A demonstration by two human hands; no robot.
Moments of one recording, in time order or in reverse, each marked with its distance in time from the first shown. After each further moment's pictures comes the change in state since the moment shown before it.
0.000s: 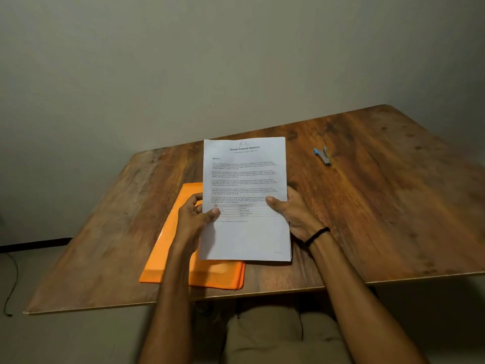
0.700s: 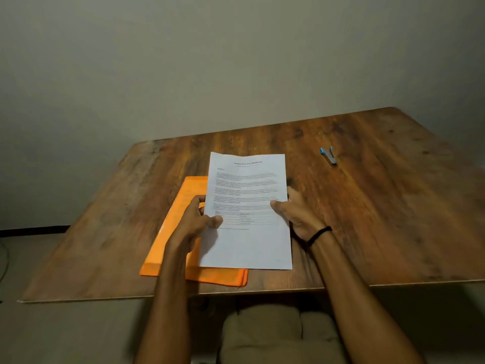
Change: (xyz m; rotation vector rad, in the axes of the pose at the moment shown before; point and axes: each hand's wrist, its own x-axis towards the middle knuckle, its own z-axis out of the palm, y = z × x) left_hand 0.009 -0.011 -0.019 0.122 -0.086 -0.222; right_hand 0.008 0.005 0.007 -0.324 0.113 0.091
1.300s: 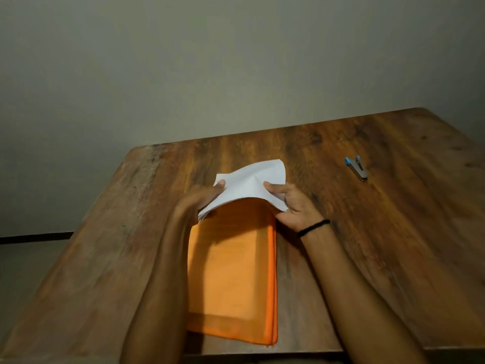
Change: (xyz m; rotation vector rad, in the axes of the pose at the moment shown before) left_hand 0.134 0.065 -0.046 0.097 0.039 -0.270; right_hand 0.092 -0.045 0.062 0.667 -0.184 0.231
